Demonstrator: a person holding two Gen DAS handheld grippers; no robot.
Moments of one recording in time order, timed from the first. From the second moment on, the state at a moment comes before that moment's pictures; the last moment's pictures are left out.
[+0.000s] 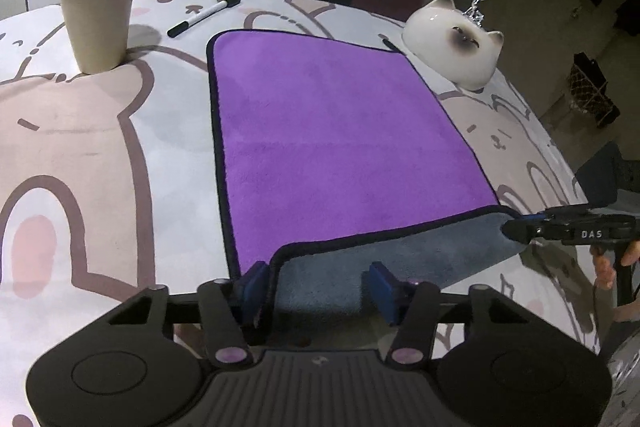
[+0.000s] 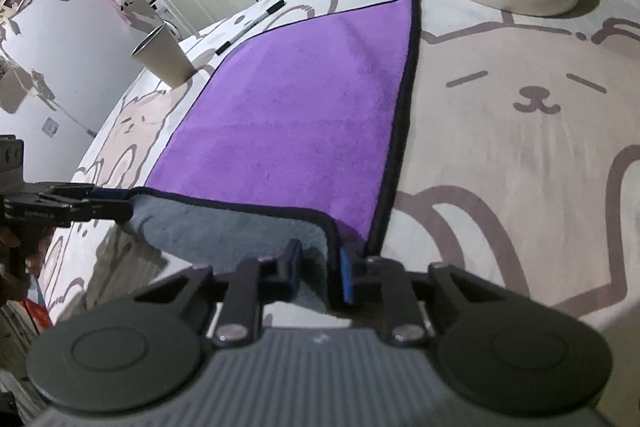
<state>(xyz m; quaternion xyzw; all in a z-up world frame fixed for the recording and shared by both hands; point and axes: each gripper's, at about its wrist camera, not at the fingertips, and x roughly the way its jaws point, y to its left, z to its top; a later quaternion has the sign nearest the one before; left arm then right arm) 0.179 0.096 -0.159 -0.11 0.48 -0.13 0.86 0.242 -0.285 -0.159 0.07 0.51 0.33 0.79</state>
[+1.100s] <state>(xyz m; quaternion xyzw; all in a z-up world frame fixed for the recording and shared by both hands) 0.182 0.112 -0.151 -0.13 0.47 -0.09 0.87 0.248 -0.267 -0.146 0.04 0.50 0.31 0.81</state>
